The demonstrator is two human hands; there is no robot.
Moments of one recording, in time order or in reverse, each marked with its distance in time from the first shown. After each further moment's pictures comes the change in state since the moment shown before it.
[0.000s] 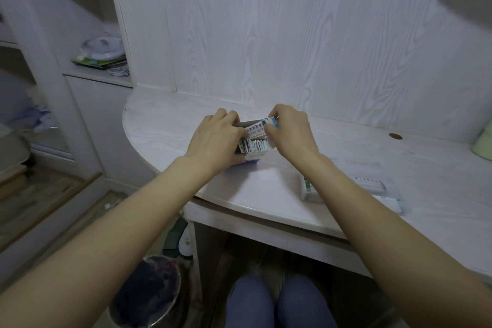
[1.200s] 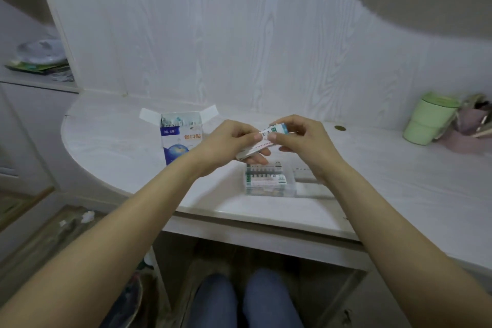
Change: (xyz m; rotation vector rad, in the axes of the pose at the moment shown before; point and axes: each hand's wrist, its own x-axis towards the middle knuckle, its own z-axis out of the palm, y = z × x) left_hand 0.031 0.105 -0.009 -1.429 -0.291 -0.055; right_hand -0.055 0.098 -0.087 0.734 -0.044 0.201
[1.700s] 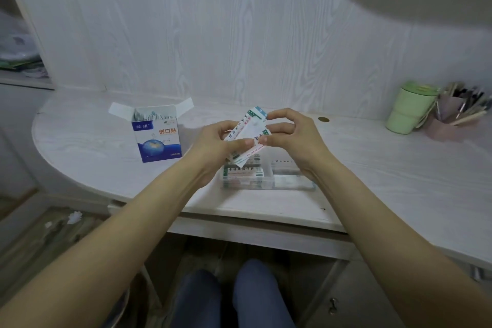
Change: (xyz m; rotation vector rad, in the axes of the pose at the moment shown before) left_hand 0.010 -0.012 0.040 -0.300 0.260 -0.123; right_hand -0.008 0.010 -0.025 0.077 -0.001 0.108
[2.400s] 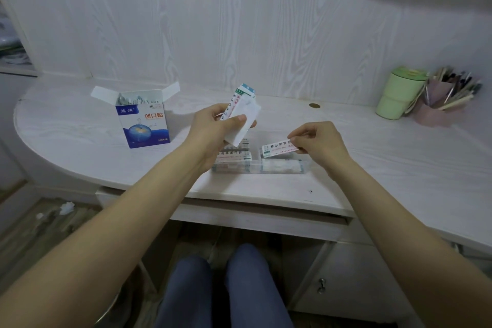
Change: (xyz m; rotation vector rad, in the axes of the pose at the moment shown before) left_hand -0.006 0.000 0.024 -0.121 0.066 0.032; right_hand -0.008 0.047 -0.055 -0.399 0.217 0.095
